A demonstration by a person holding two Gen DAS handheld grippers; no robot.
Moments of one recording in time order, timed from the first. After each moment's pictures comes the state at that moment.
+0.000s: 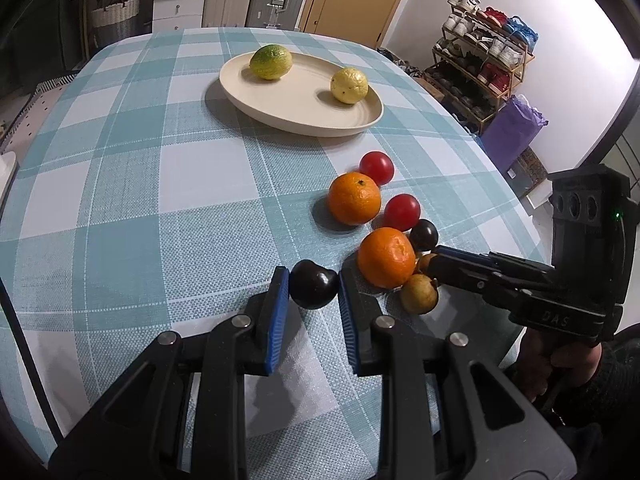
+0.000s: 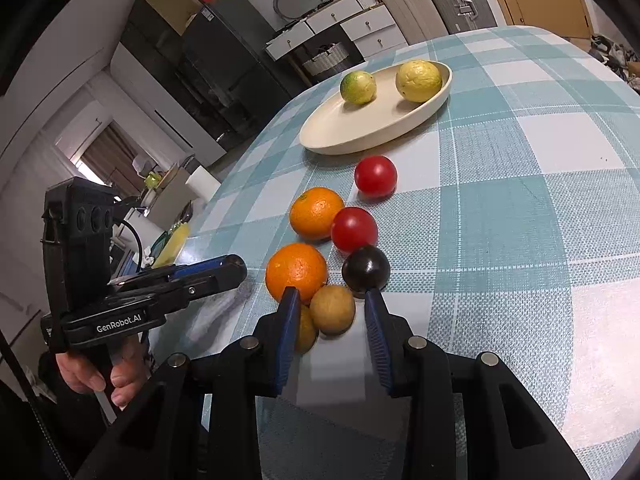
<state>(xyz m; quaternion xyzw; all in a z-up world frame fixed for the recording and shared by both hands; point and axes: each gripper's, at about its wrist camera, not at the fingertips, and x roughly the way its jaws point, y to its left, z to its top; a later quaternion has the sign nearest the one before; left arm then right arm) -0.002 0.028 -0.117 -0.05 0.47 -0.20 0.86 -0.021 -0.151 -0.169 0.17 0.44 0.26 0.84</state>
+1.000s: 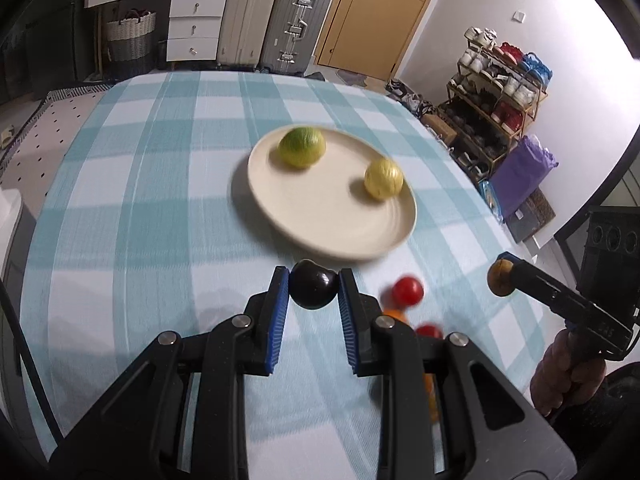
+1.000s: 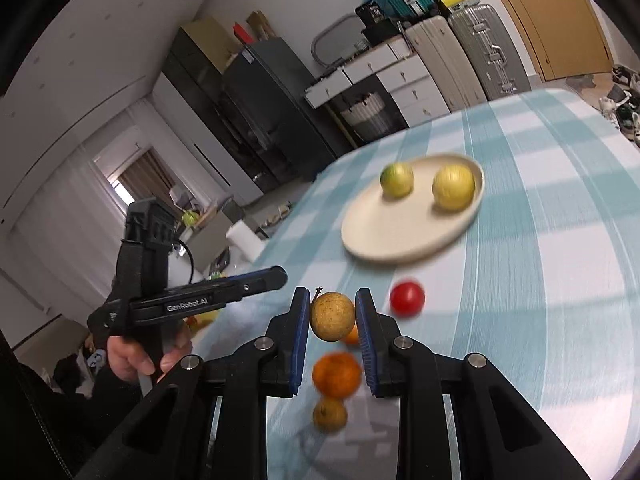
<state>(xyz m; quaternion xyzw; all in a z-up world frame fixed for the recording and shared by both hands) 0.095 0.046 -0.064 -0.08 0.43 -0.18 0.88 0.016 -0.180 -0.096 0.20 0.34 0.31 0.86</state>
